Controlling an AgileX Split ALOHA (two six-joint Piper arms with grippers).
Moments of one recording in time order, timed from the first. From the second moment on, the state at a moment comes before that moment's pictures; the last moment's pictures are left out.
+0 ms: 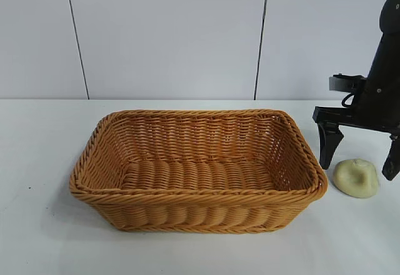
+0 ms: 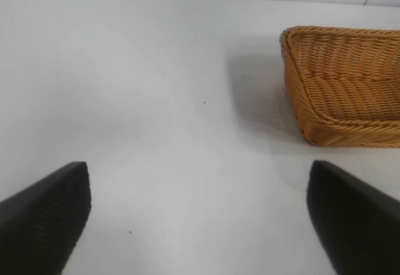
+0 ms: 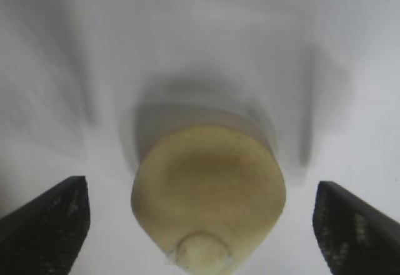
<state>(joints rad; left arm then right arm) -0.04 0.00 -0.50 -0.05 1.06 -0.01 -0.01 2.14 -1.40 0.08 0.97 0.10</state>
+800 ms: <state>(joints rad) -0.04 0.00 -0.50 -0.05 1.06 -0.01 -0.01 1.96 -1.41 0.09 1.06 0.05</state>
